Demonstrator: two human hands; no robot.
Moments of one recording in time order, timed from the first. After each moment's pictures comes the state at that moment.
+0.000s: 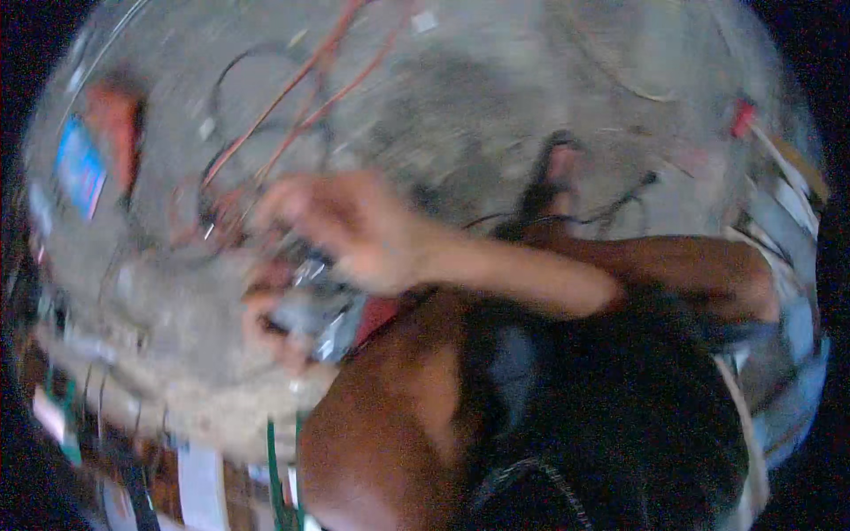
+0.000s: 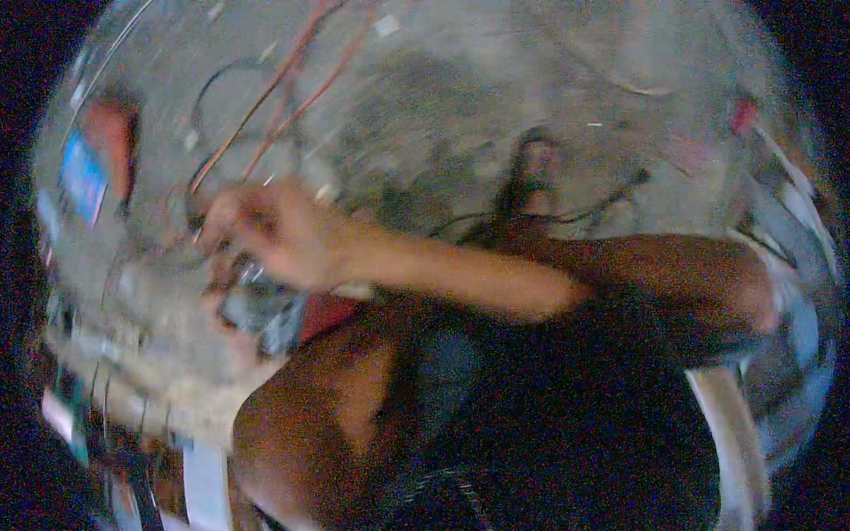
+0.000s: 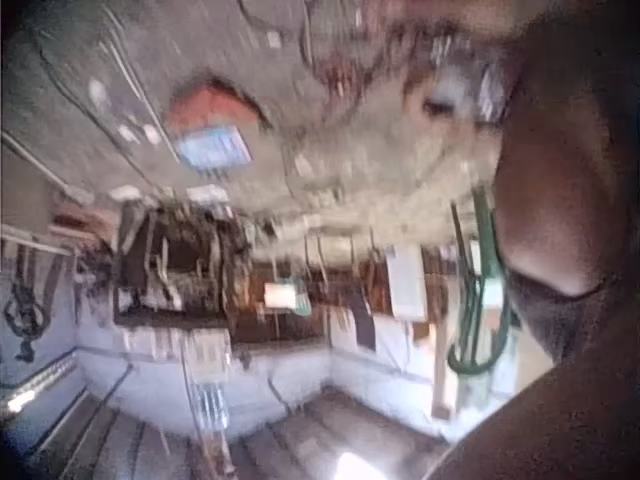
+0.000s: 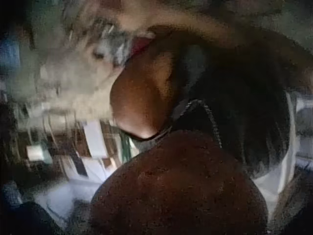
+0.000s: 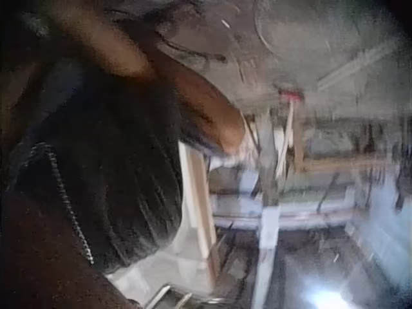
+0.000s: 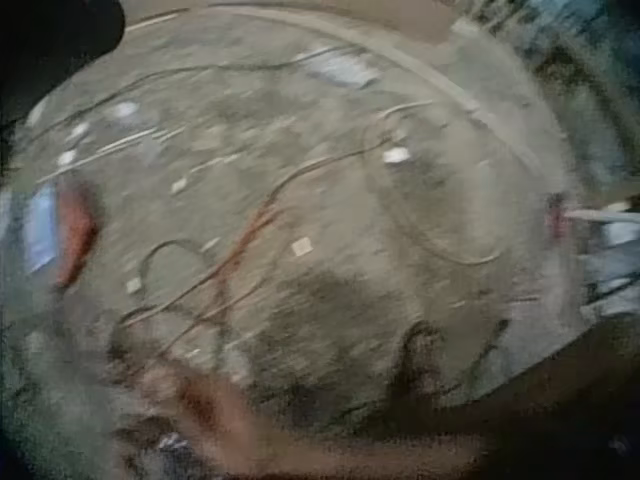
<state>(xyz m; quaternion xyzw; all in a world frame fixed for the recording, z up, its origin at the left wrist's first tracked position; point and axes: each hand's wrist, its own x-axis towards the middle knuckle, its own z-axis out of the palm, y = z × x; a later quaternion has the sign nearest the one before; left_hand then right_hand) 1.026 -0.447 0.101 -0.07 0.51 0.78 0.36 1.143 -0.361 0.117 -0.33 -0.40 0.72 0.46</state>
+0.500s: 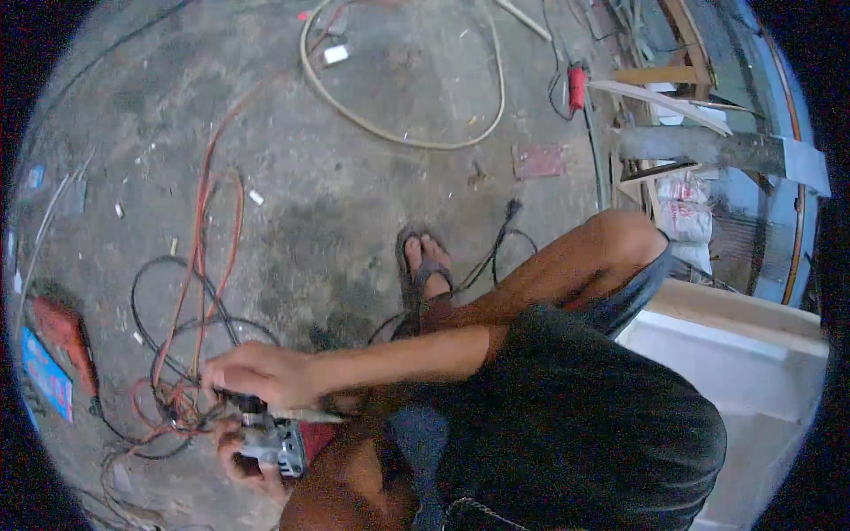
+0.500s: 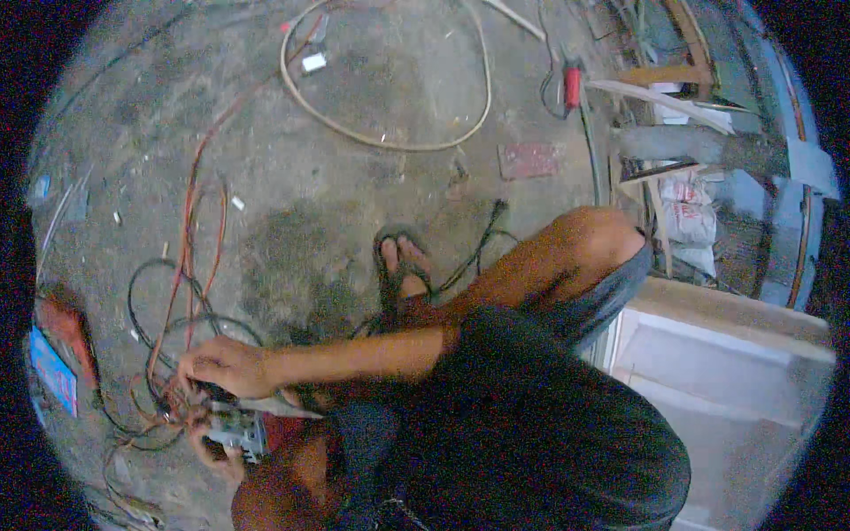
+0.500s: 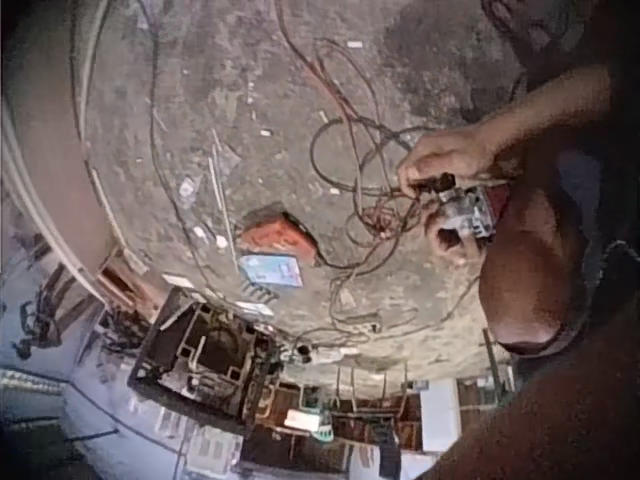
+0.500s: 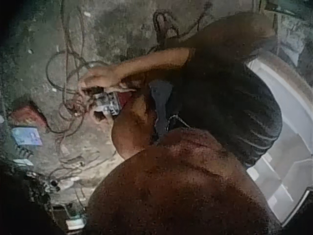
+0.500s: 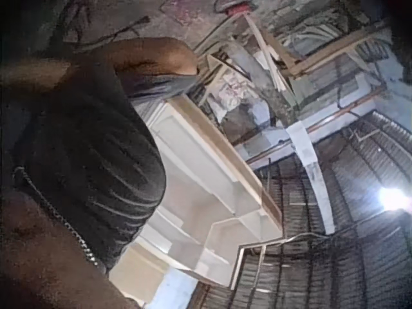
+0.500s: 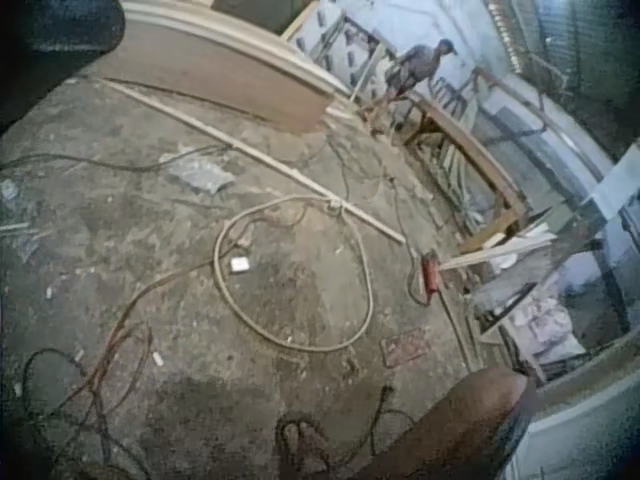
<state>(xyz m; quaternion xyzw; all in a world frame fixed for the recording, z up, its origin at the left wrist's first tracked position) 0.972 -0.437 0.082 0.53 0.53 0.44 0.49 1.168 -0.349 0.099 -0.32 -0.47 0.68 0.46</state>
